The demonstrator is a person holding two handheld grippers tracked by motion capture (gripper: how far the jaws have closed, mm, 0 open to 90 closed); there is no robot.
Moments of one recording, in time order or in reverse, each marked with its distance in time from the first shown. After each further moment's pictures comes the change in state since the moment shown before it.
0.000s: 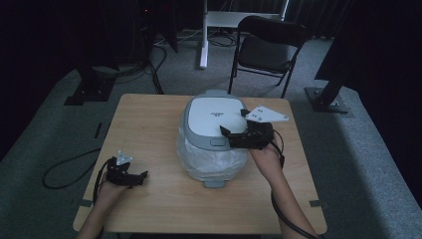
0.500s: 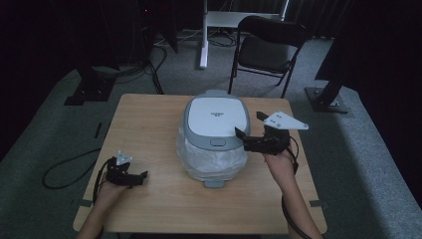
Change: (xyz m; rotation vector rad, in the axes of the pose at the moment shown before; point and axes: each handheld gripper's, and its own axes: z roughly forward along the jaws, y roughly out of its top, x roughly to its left) left arm 0.000 0.000 0.000 0.001 -0.002 0.001; right arm -0.014 -0.013 -0.034 -0.042 -0.072 0.018
